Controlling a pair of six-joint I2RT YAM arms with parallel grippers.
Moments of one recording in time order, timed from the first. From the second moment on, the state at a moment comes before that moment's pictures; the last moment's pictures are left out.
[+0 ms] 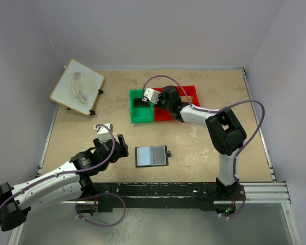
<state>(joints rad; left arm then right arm) -0.93 0.72 0.46 -0.53 -0.61 -0.88 0.58 1.96 1.25 0.14 0.09 -0.79</state>
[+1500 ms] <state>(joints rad) -0.93 0.72 0.46 -0.53 -0.61 -0.88 0.53 2.15 1.46 0.05 0.03 -0.98</state>
